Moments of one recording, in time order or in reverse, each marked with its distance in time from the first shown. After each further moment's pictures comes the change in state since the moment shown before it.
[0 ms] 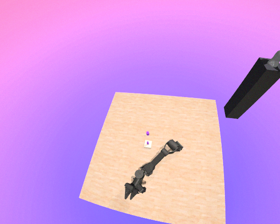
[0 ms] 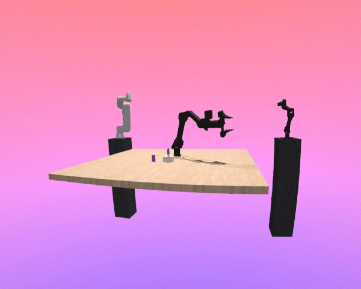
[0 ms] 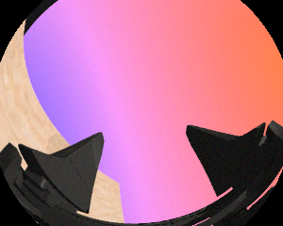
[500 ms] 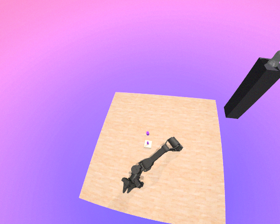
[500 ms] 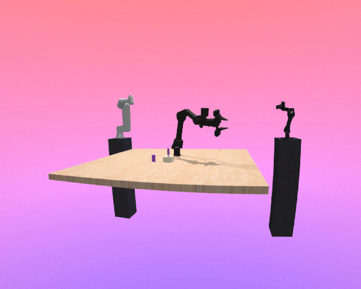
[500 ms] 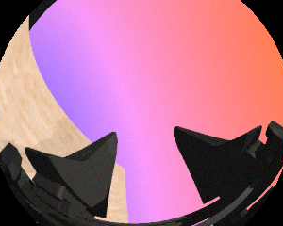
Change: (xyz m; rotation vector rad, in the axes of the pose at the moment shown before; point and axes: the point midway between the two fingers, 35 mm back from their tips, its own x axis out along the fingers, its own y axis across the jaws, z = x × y) arm -0.025 -0.010 -0.033 0.035 0.084 0.096
